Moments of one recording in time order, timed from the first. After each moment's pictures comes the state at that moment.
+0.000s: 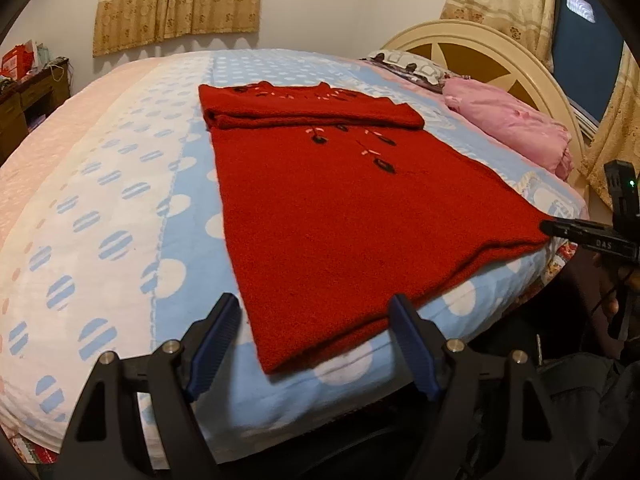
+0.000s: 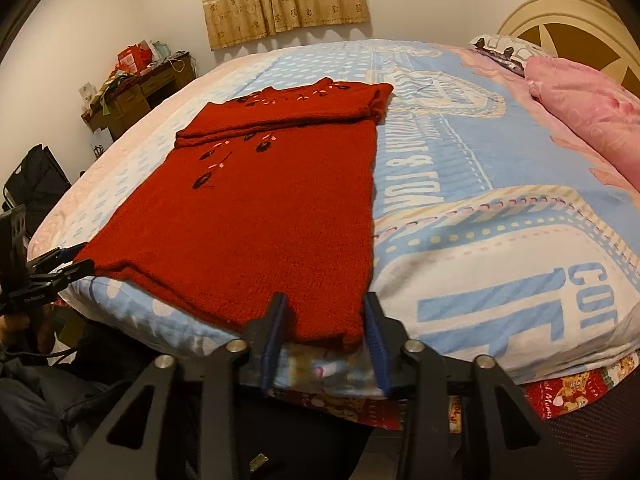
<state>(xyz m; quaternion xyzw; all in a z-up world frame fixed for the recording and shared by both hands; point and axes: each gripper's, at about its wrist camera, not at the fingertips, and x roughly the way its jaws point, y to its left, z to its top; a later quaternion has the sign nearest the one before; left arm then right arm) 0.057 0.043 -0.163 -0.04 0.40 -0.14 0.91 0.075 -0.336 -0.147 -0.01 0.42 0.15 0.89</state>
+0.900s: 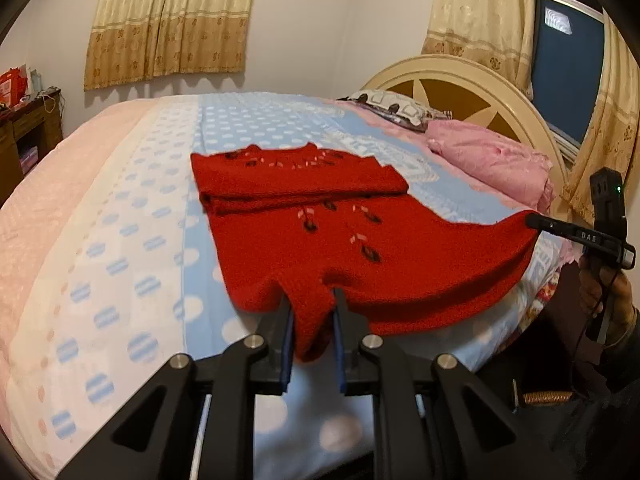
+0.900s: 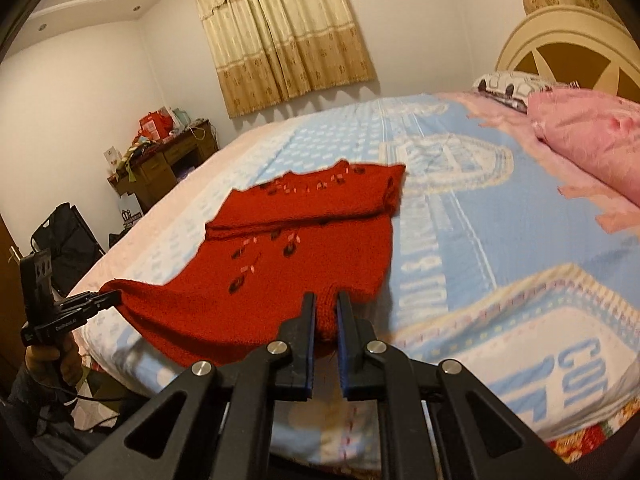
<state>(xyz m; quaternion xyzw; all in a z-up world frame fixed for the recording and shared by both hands) 0.087 0.060 -0.098 -0.05 0.33 -0.16 0.93 0.096 -0.347 -0.084 0.06 0.32 0.19 0.93</state>
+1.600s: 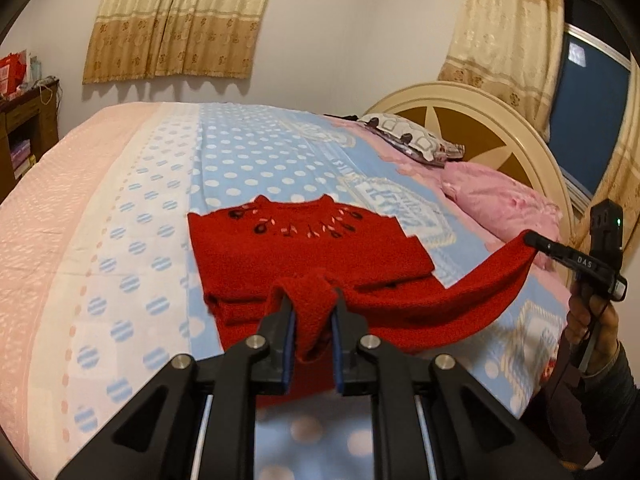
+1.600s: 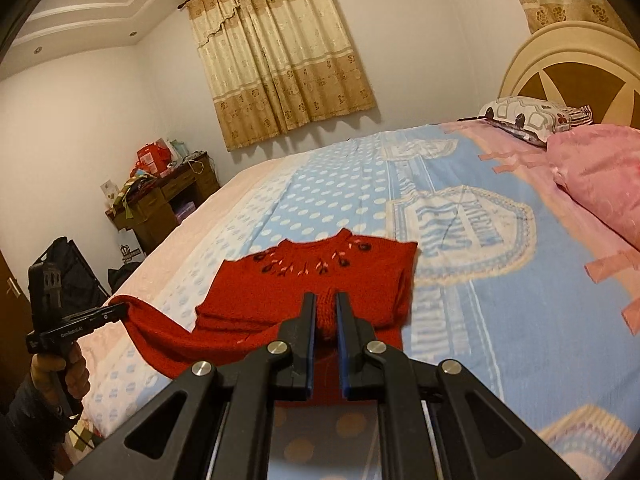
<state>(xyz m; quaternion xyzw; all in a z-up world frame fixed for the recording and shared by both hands) 0.209 0.086 -0.049 -0.10 0.32 -0.17 0.93 0.218 -0.333 -0.026 0.09 0.28 0.19 0.94</state>
